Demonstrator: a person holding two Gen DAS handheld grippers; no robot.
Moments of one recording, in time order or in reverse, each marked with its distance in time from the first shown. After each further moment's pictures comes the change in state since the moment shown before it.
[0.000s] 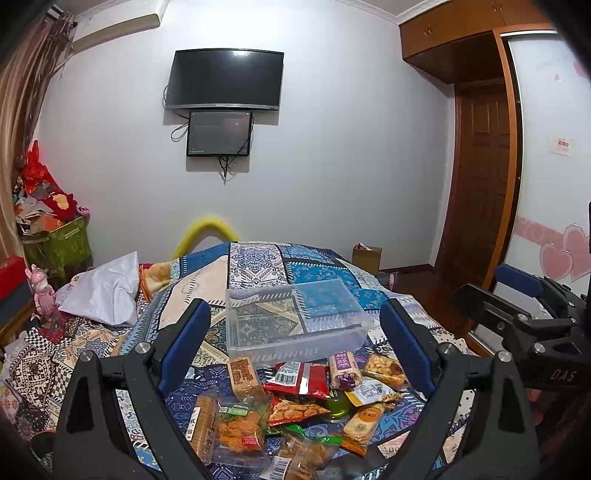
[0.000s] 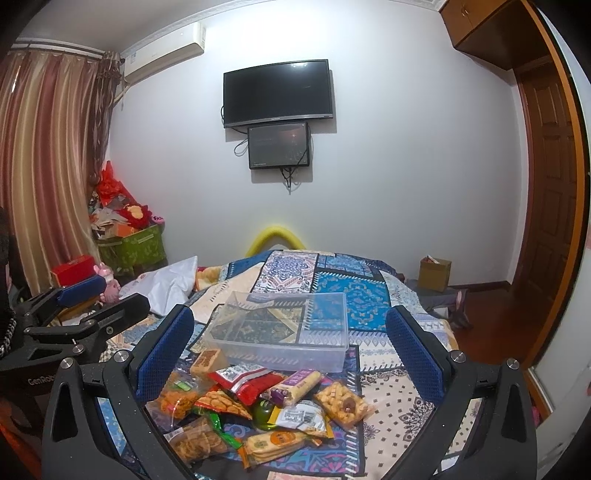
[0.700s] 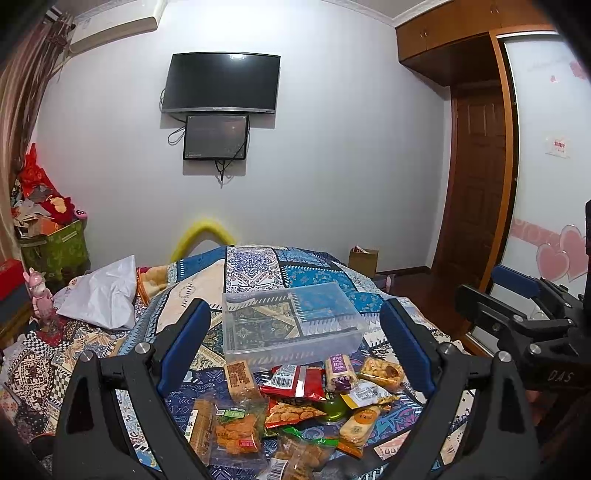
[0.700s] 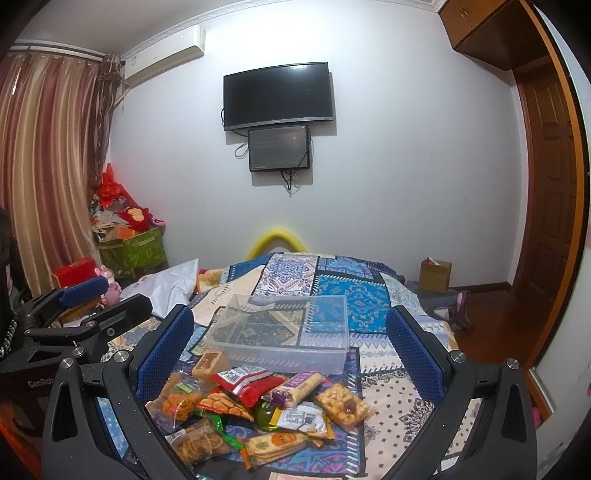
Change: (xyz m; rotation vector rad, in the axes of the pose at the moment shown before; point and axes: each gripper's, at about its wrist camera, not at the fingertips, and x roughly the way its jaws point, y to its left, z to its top) left arm -0.005 -0.003 0.003 0.002 -0.012 -0.013; right arm -0.002 0.002 -0.002 0.003 -0.010 0.000
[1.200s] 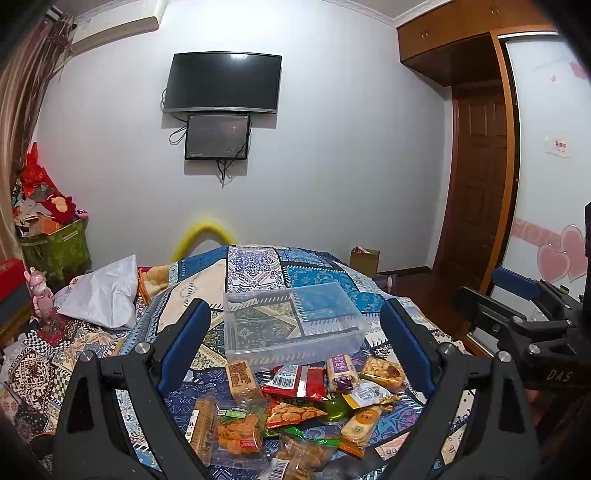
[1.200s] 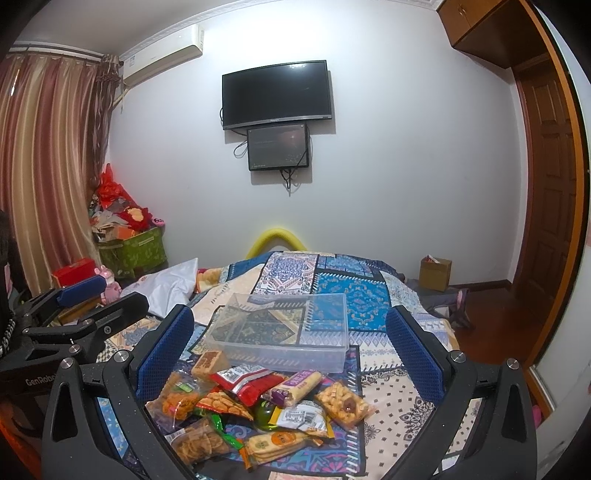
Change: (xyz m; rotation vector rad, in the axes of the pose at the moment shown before) left arm 0.000 0.004 0.001 -0.003 0.004 0.006; right arm 0.002 -0.003 -0.002 0.003 0.007 0.002
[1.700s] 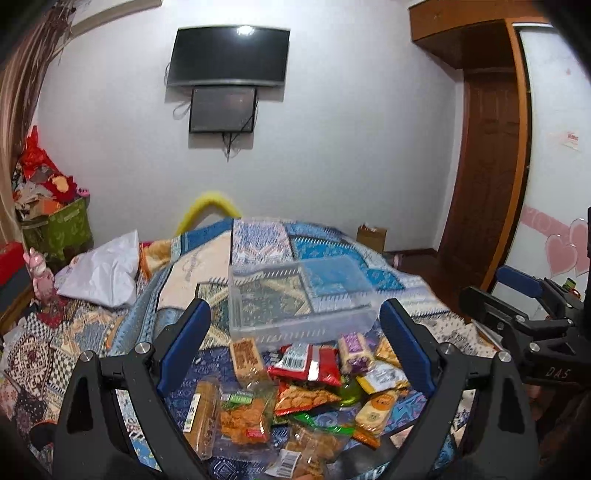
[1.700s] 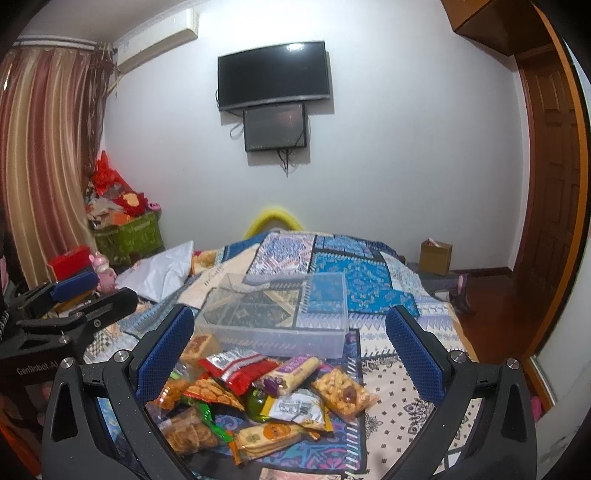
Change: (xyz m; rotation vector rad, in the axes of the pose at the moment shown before) left arm 0.035 0.015 -0.018 -0.023 0.116 0.026; right arm 0.029 -0.010 -0.019 0.005 0.088 -0.007
